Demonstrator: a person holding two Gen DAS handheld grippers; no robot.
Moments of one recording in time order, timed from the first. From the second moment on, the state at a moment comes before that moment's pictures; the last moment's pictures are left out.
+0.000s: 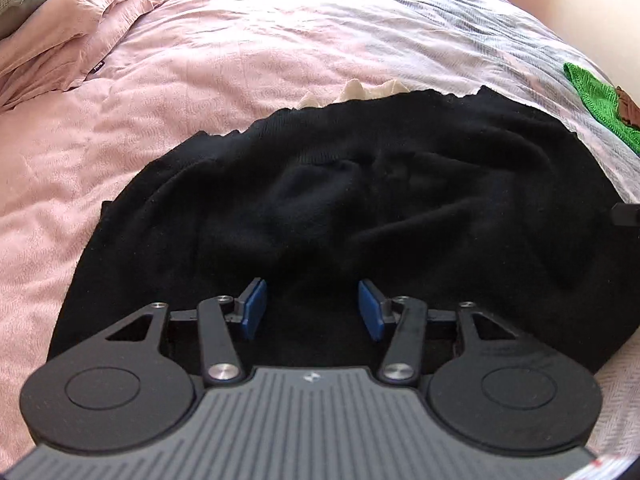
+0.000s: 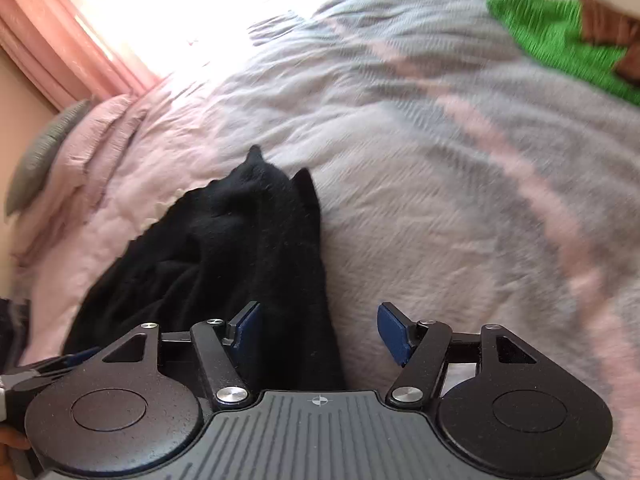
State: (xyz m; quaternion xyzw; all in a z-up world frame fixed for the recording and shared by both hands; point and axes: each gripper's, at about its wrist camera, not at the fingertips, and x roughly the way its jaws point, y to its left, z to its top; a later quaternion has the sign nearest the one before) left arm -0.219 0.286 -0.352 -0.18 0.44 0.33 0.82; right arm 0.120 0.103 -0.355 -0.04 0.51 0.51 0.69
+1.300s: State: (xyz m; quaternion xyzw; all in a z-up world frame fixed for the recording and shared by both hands) left arm -0.361 0.404 -0.313 -0.29 0.41 0.31 0.81; right arm -0.077 0.258 -0.241 -0.35 0.39 0.38 0.76
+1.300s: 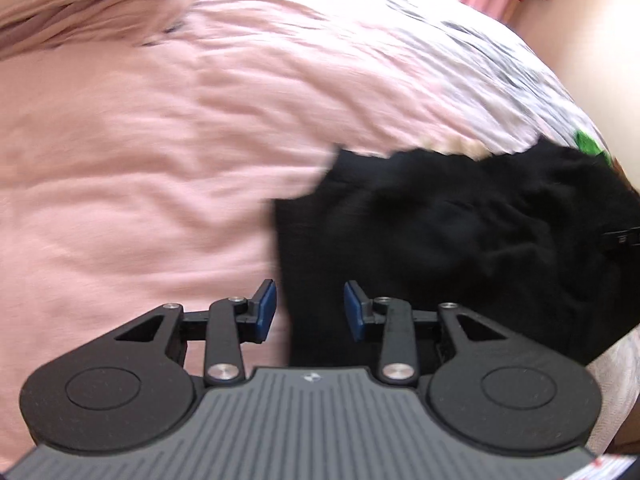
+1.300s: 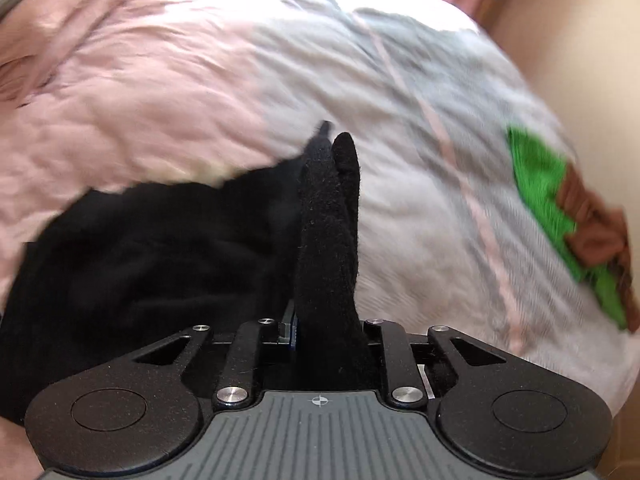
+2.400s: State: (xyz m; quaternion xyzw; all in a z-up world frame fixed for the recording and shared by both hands) left arm -0.346 0.427 -0.364 -0.56 0.33 0.16 0.74; right arm -0.044 0.229 -0.292 -0.22 0.52 0.37 0.73
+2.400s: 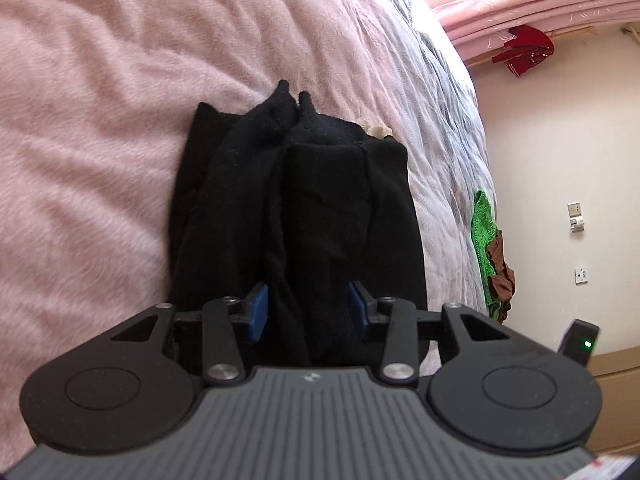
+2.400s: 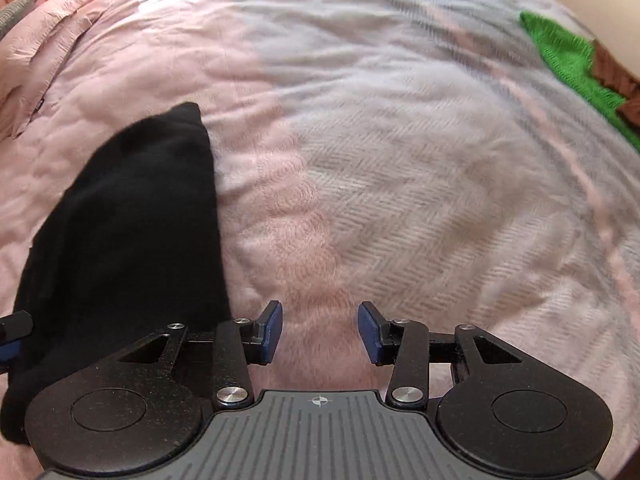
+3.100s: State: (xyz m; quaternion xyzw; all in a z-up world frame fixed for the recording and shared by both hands) left arm -0.353 0.440 -0.337 -0.44 0.33 0.24 0.80; right arm -0.115 0.308 -0.292 -0.36 0.42 0.47 0.68
